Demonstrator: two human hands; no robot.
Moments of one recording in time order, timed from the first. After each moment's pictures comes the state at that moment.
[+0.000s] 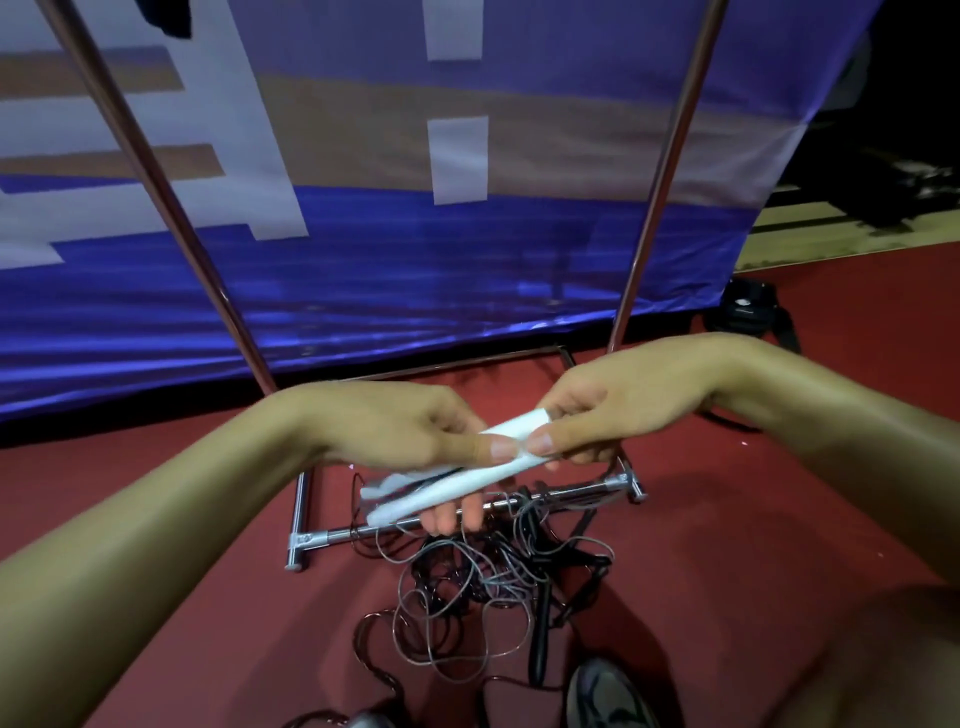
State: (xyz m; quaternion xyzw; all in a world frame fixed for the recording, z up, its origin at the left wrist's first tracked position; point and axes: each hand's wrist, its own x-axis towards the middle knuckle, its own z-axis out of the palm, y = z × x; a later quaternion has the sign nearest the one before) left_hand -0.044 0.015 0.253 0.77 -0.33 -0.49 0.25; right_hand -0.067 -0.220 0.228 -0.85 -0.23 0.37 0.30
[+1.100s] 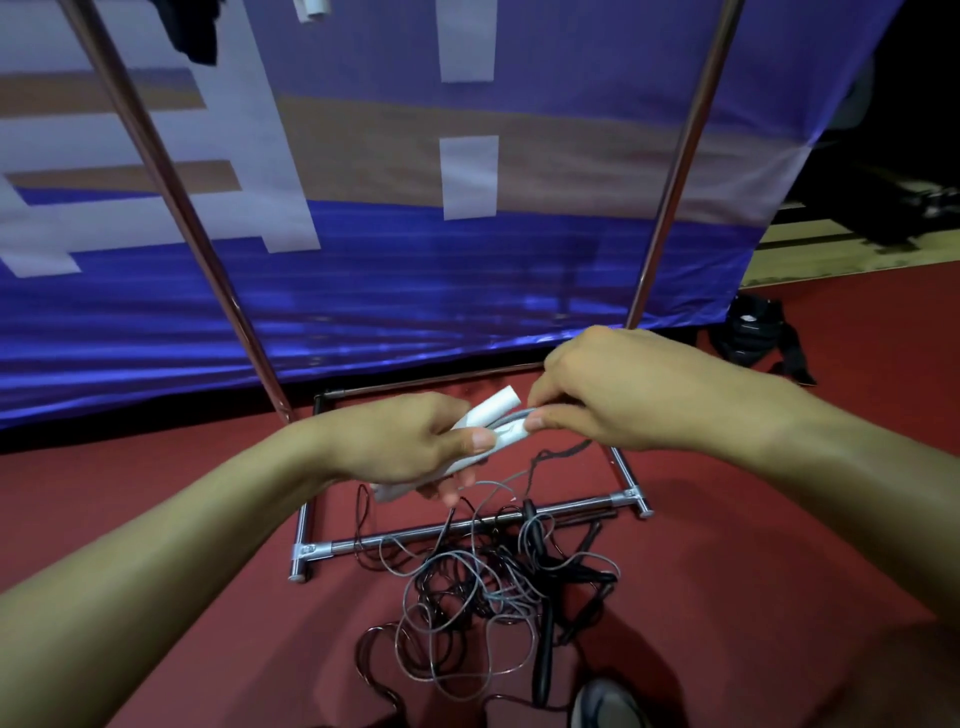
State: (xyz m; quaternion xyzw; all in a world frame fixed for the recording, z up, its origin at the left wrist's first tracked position) left_hand -0.030 0.026 0.218 0.84 -0.32 -0.31 0.30; right_hand -0.066 -0.207 0.248 -0.96 -0.26 0.00 -0.02
